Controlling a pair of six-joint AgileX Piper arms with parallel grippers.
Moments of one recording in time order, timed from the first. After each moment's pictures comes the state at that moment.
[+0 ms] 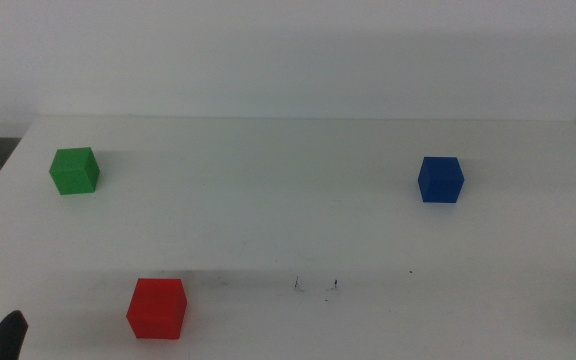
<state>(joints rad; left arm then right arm) -0.08 0.01 -0.01 0.02 0.27 -0.12 -0.02 0.00 0.00 0.01 0.16 -0.04</state>
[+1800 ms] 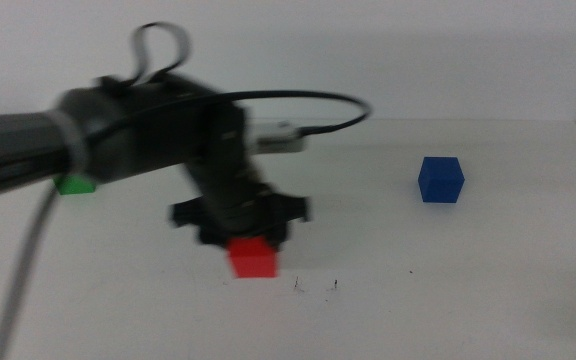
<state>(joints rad) -0.60 1.80 -1.29 0.01 0.89 -0.56 -0.02 0.00 0.00 0.01 0.16 -0.04</state>
